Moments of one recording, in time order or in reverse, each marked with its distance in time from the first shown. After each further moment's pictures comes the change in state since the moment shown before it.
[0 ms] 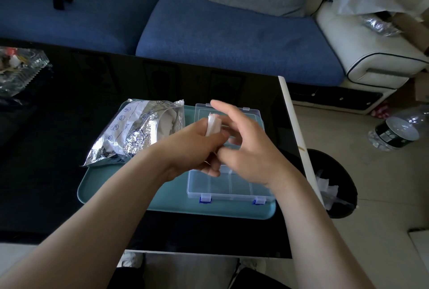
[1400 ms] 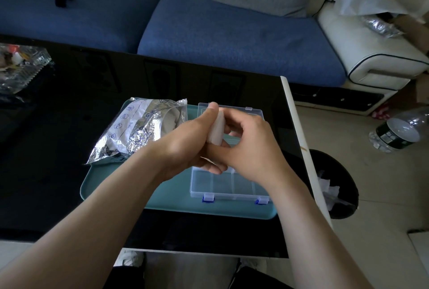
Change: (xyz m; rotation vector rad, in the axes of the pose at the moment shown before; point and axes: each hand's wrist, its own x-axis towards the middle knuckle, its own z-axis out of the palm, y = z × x) left_hand -0.002 -0.002 -0.010 -0.192 -0.011 -0.060; right_hand 0.005 -0.002 0.011 -0.161 0.192 -0.102
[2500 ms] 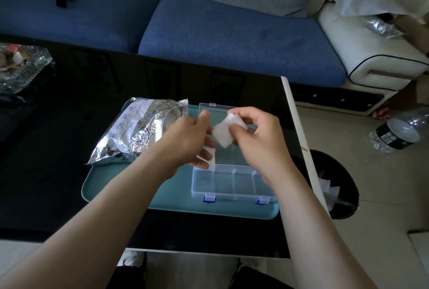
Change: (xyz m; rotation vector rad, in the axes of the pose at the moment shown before) left_hand 0.009 -0.007 -0.007 0.210 0.345 -0.019; right_hand 0.009 0.018 0.001 0.254 0.177 0.250
